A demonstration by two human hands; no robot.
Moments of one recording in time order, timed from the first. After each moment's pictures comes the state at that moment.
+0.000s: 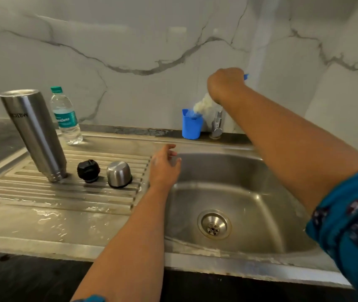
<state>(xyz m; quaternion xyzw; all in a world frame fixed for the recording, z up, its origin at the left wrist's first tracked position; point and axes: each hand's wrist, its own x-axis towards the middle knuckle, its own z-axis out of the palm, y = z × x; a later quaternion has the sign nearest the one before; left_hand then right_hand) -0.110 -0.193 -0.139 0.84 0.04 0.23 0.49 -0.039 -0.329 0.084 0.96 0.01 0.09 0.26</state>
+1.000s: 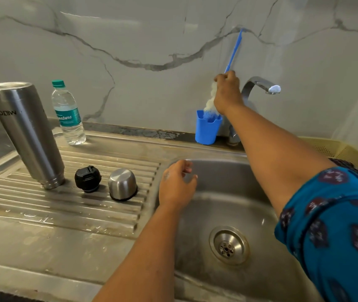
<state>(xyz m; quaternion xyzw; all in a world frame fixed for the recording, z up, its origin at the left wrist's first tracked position) -0.095 -0.193 -0.161 0.85 0.04 0.20 0.49 0.092 -0.316 0.007 0.92 0.13 0.31 -0.20</state>
